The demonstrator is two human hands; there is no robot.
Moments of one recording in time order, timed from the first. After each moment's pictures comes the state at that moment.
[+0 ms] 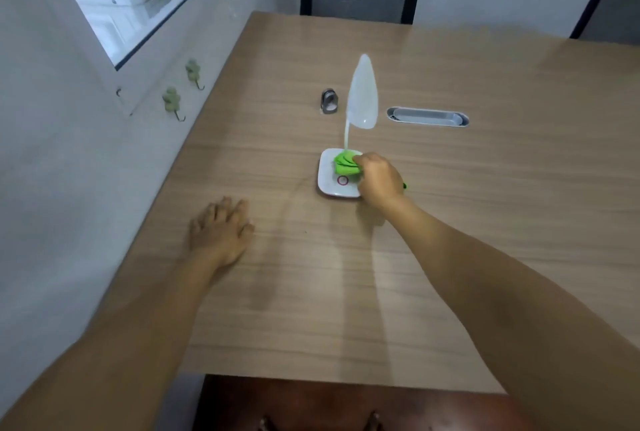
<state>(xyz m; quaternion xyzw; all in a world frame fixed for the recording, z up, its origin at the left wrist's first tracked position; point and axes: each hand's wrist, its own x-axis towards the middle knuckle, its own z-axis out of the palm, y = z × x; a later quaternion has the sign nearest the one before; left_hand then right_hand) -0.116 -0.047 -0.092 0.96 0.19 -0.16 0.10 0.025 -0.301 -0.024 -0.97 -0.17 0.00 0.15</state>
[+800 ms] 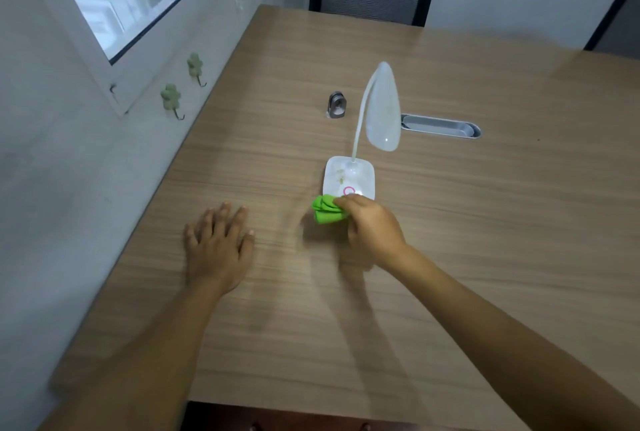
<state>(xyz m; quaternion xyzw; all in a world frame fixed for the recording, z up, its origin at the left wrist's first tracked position) -0.123 -0.056 -0.114 0.97 0.22 -0.01 0.07 -0.033 -0.297 -0.026 -0.94 -0.29 0.00 0.19</state>
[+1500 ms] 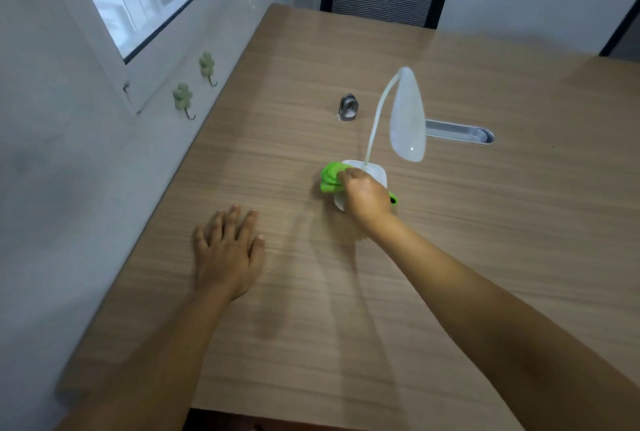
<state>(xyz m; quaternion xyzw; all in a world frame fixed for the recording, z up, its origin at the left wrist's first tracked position) -0.124 -0.056 -0.115 0.97 0.22 0.01 0.06 0.019 -0.247 -0.027 -0.97 -0.22 0.03 0.11</state>
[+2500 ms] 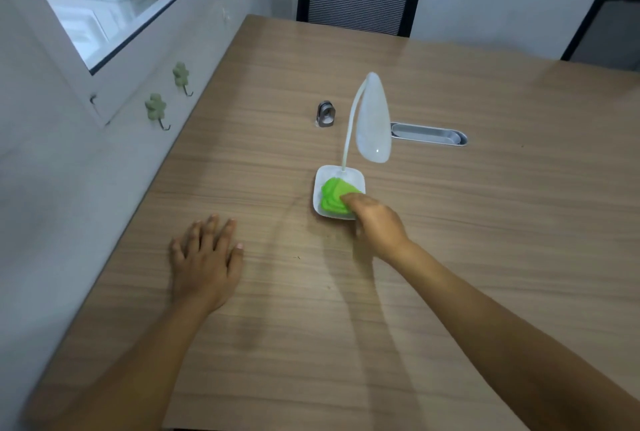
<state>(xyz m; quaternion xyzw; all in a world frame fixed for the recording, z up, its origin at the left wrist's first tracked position) -0.124 -0.055 -0.119 0.97 0.22 0.01 0.07 0.004 -0.316 -0.041 -0.95 -0.27 0.04 0.16</state>
